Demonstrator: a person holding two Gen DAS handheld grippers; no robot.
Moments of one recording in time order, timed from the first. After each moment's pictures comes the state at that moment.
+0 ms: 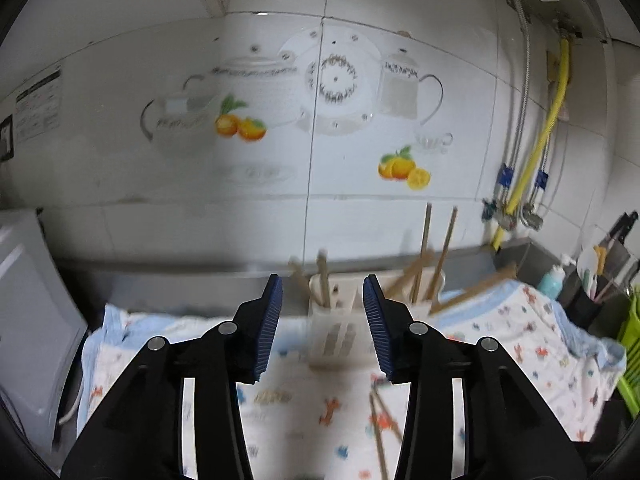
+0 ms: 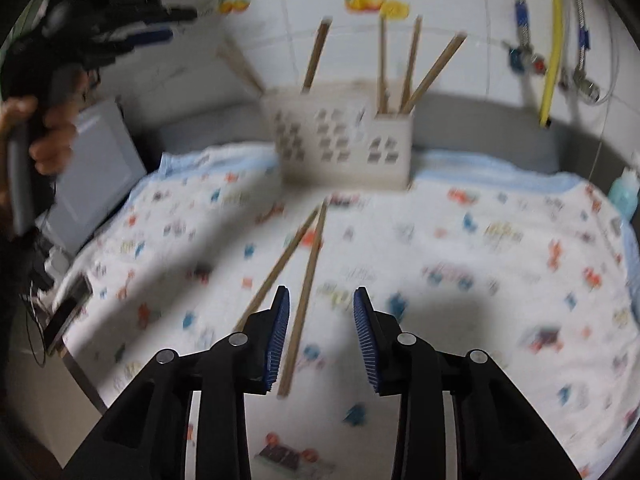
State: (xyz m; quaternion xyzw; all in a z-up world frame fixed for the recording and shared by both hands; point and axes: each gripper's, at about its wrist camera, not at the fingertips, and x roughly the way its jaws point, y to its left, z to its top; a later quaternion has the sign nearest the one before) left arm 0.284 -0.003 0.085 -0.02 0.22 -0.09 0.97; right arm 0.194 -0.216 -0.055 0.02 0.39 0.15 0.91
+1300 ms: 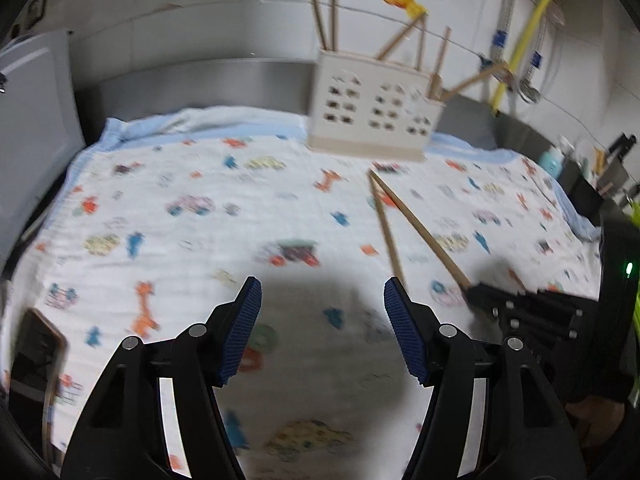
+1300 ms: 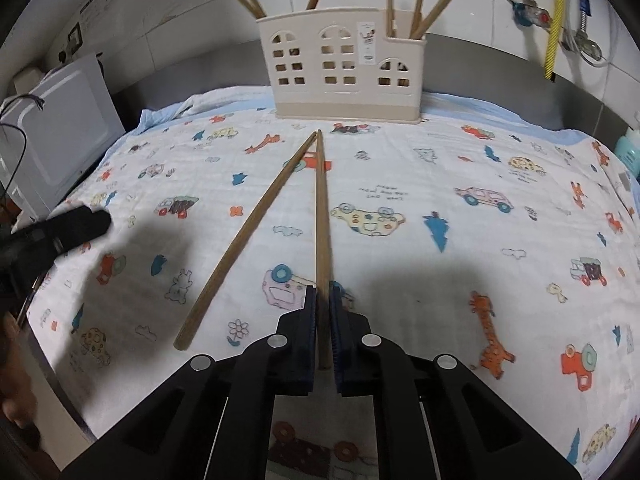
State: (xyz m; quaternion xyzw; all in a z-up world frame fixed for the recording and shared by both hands) left arm 0.169 -0.001 -0.094 -0.04 0.37 -0.10 0.92; right arm 0.186 -0.192 -0.117 0.01 0.42 0.12 0.90
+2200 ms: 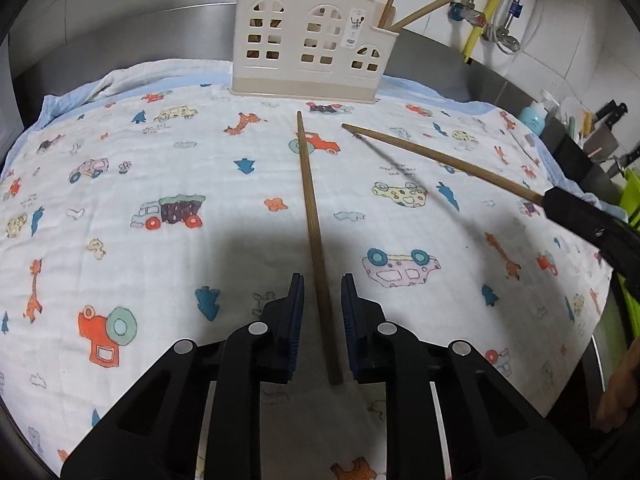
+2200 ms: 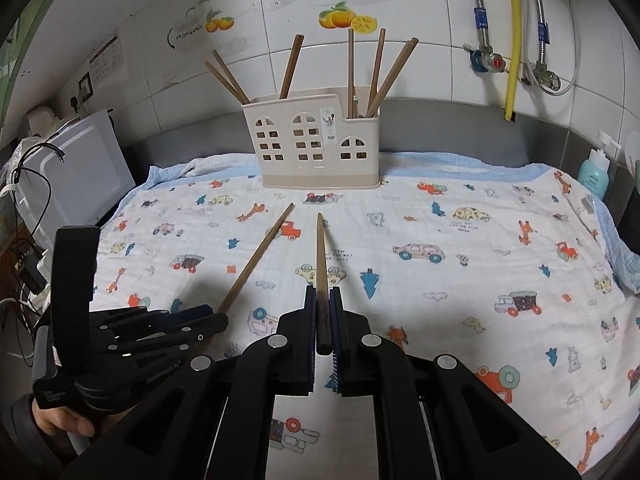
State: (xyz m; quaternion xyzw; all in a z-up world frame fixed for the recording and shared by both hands) left arm 0.194 -0.066 -0.137 -0.03 0.43 -0.14 0.89; right arm 0.156 -0.238 -0.056 0.03 0.35 0.11 0.93
